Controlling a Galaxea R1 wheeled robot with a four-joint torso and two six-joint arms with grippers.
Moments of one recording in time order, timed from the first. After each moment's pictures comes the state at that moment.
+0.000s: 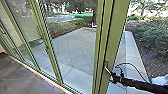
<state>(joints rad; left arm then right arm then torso) 1.52 2.83 -2.47 -0.29 -0.02 0.30 -0.57 2.58 -2.05 0.22 0.02 0.99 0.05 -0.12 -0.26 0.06</state>
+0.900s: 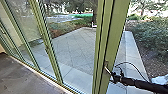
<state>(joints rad) 1.52 2.83 -2.47 -0.29 -0.02 0.30 -0.55 2.57 -2.06 0.22 -0.02 0.99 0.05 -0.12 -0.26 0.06</state>
